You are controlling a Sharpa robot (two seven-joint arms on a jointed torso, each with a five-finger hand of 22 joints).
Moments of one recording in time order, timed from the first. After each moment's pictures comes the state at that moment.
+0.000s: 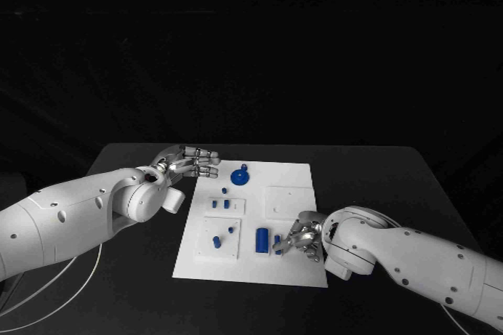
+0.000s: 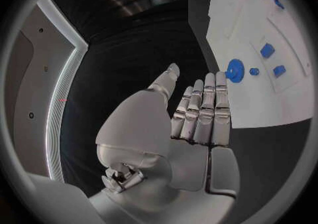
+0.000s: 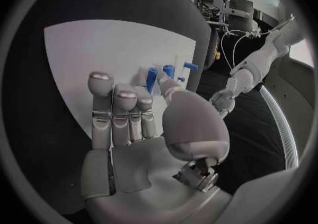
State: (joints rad) left arm 1.24 -0.74 -0.10 1.24 -0.18 -0.17 0.20; left_hand 1.36 0.02 0.12 -0.11 0.09 0.86 0.18 0.06 0.06 1.01 0.17 0.06 0.06 1.10 0.14 0.07 0.07 0.09 1.03 0.12 0.10 0.18; right arm 0.84 -0.75 0.24 1.58 -1.12 -0.04 -0.67; right_hand 1.16 -0.07 0.20 0.01 0.06 1.23 0.05 0.07 0.08 1.36 -0.04 1.00 1.24 1.45 -0.09 1.00 0.97 0.08 1.47 -0.11 0.67 1.22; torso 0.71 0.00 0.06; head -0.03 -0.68
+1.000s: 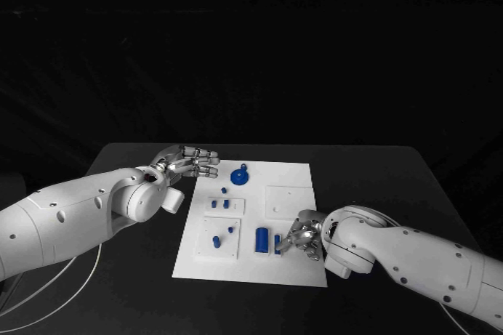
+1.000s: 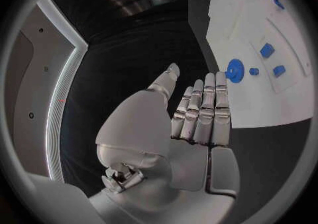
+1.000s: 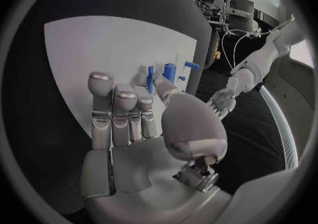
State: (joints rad) left arm 1.24 -0.74 -0.10 1.24 -0.18 -0.17 0.20; left_hand 1.36 0.02 0.12 -0.11 0.09 0.86 0.18 0.06 0.06 1.01 0.17 0.06 0.06 1.10 0.14 0.07 0.07 0.09 1.03 0.12 0.10 0.18; right arm 0.84 -0.74 0.24 1.57 -1.12 -0.04 -0.66; right_hand 1.11 -0.02 0.22 -0.11 0.12 1.22 0.05 0.07 0.07 1.36 -0.04 1.00 1.24 1.45 -0.09 1.00 0.98 0.08 1.47 -0.11 0.67 1.22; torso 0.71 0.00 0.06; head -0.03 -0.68
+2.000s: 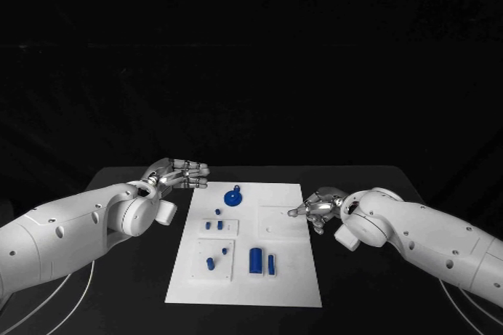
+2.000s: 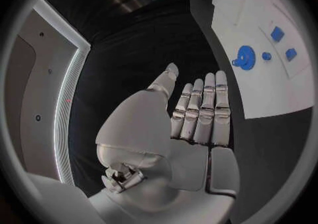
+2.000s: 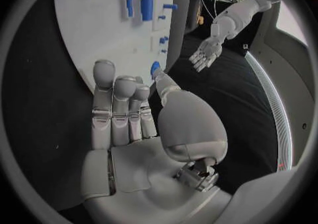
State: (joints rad) left arm 1.24 -0.71 -0.10 1.15 -0.16 -0.18 0.25; left_hand 1.36 0.02 0.10 -0.10 0.06 0.95 0.16 0.06 0.06 1.05 0.15 0.06 0.06 1.11 0.13 0.07 0.08 0.09 1.03 0.12 0.10 0.17; right arm 0.91 -0.75 0.34 1.31 -0.90 -0.06 -0.39; right_hand 1.19 -0.04 0.10 -0.05 0.17 1.17 0.06 0.06 0.07 1.30 -0.03 0.83 1.11 1.44 -0.09 0.85 0.85 0.08 1.47 -0.11 0.44 1.10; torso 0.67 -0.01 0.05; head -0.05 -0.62
